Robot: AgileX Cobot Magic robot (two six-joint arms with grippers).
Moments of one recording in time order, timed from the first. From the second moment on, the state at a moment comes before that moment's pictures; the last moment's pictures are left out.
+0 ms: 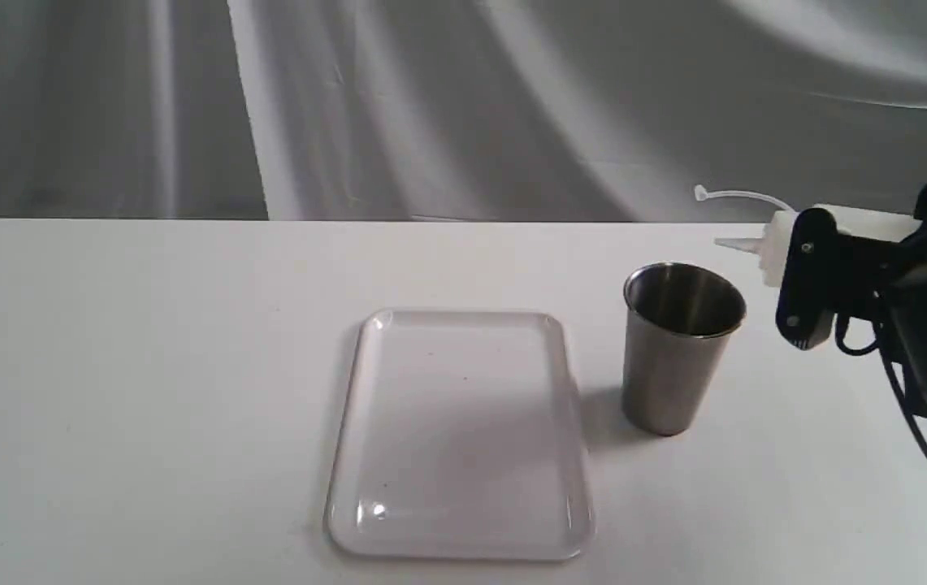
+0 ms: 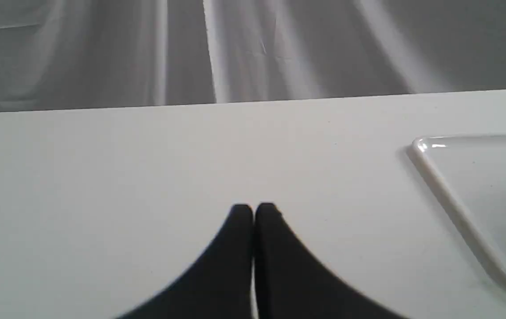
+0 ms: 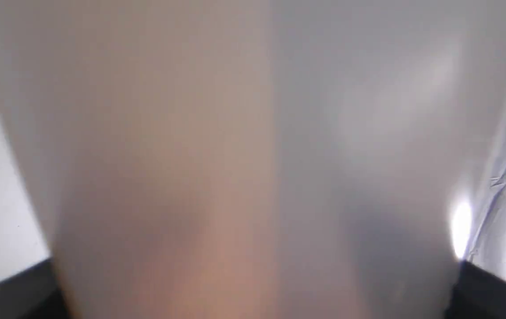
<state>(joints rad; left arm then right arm) -0.01 0.00 0.00 -0.02 0.27 0.04 0.14 1.67 -0.84 -1.72 0.79 0.52</state>
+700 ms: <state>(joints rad) -0.01 0.00 0.00 -0.02 0.27 0.04 0.16 1.68 -0.95 -1.73 0.82 0.20</state>
